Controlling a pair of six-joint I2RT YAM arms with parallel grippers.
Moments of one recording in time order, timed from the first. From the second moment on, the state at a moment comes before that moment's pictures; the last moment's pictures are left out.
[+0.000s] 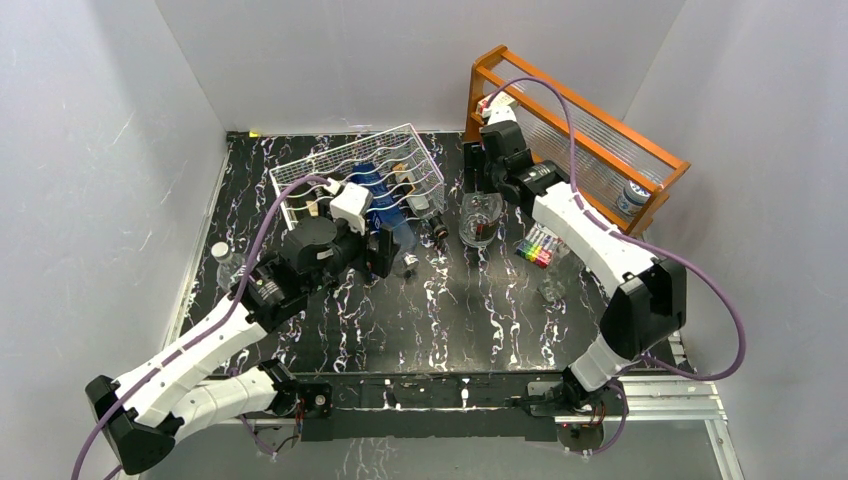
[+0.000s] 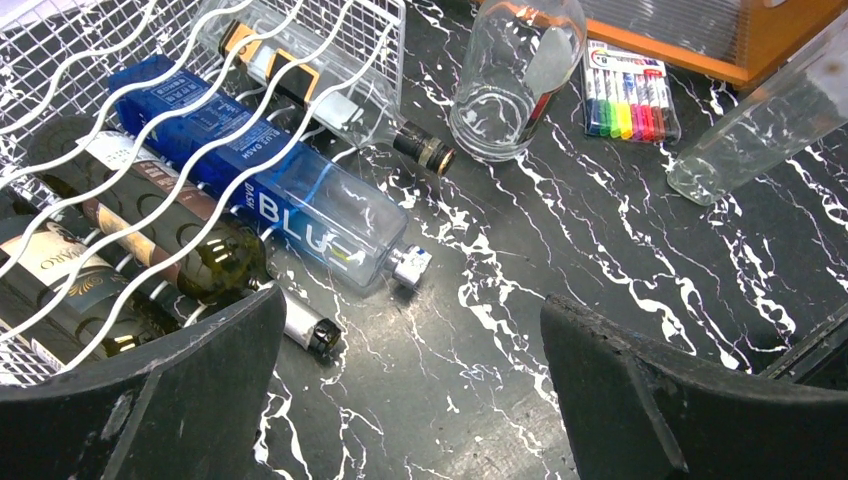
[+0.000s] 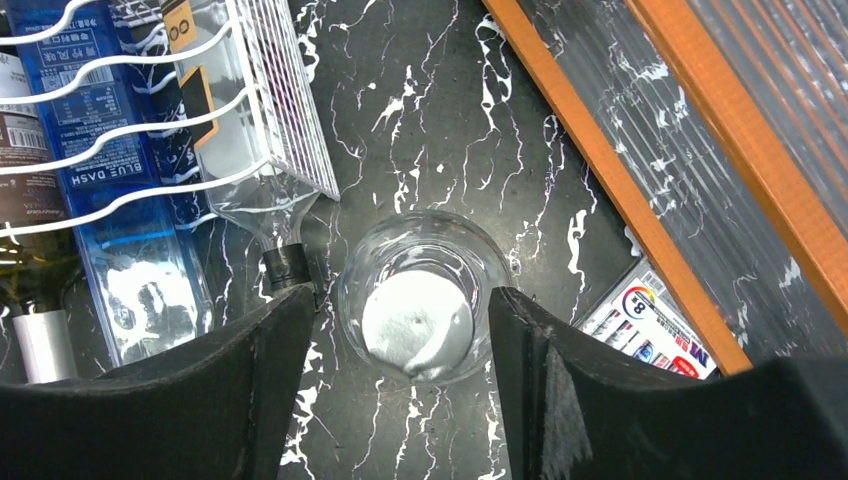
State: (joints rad) left arm -0.80 0.91 0.93 -0.36 -0.21 -0.16; right arm 0.55 1.58 1.47 -0.53 0.26 0.25
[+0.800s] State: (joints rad) left arm -0.80 0.81 0.77 -0.24 -0.19 -0.12; right arm 0.54 1.54 1.36 -0.41 0.27 0.18
